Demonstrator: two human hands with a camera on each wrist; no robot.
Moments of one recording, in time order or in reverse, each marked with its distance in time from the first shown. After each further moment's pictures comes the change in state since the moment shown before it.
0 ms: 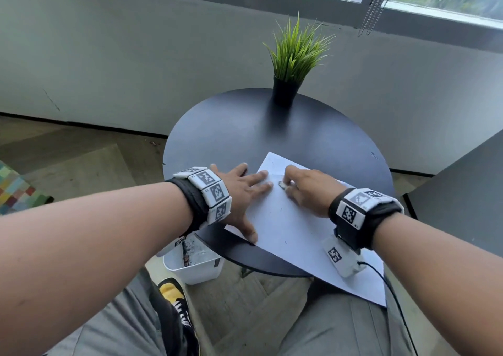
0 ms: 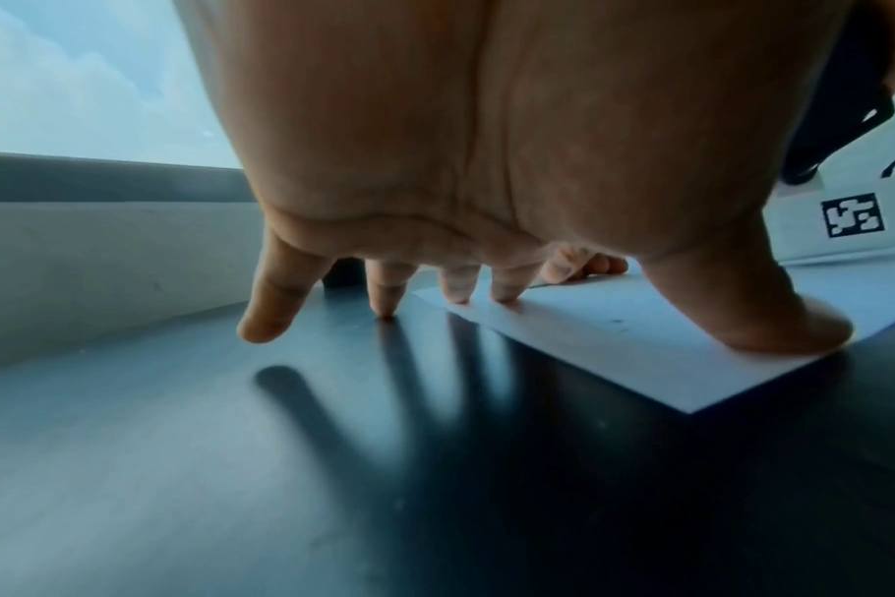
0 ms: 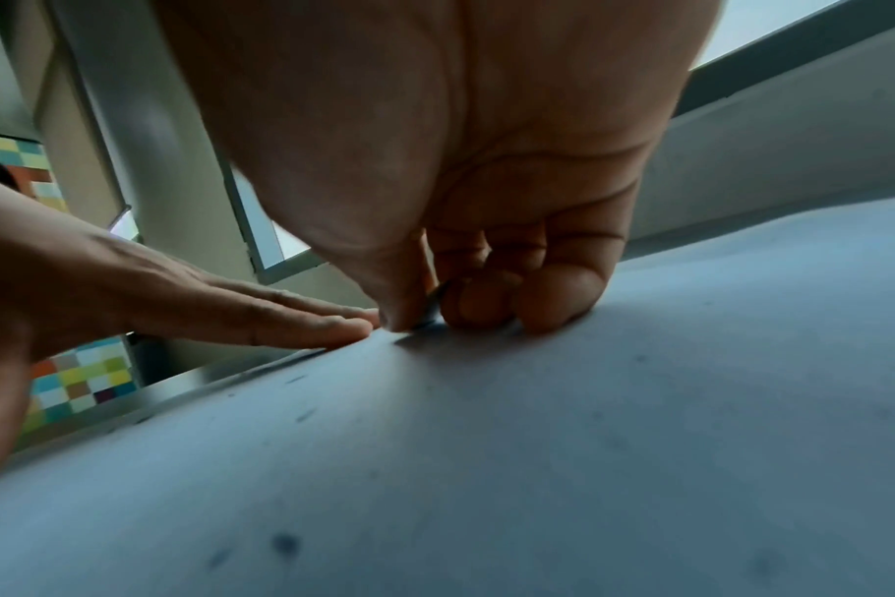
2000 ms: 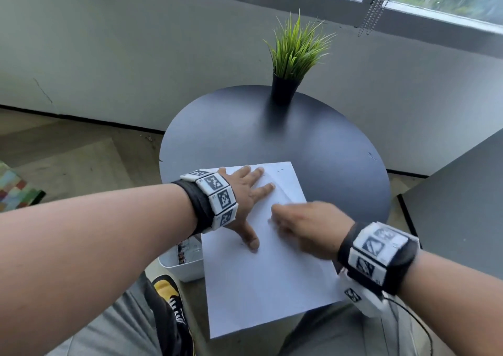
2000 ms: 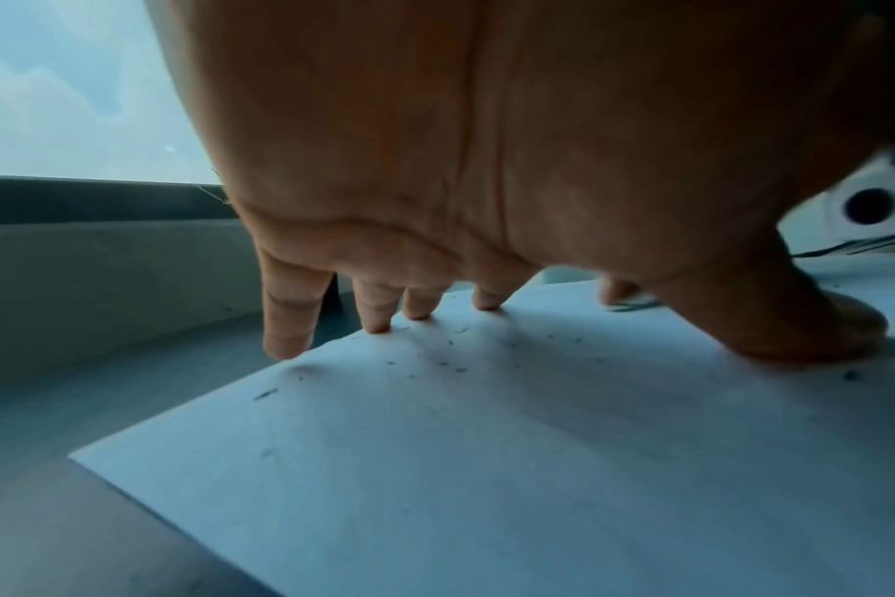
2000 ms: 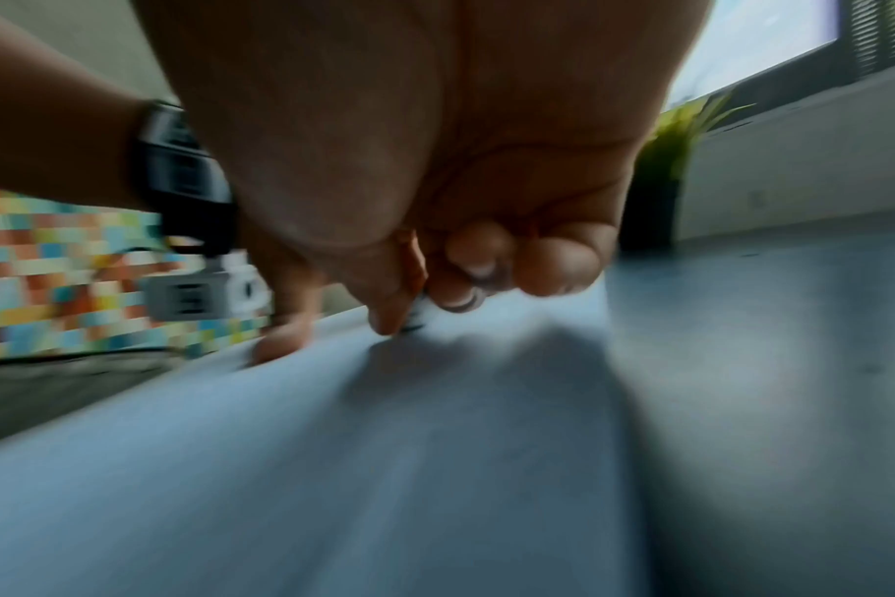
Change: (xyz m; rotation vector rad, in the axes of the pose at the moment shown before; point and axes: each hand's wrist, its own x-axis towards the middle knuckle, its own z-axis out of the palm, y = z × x) left_hand 0.002 0.009 0.005 -0.043 0.004 0.006; right_hand -0.055 -0.017 0.022 -0.211 -0.076 -0.246
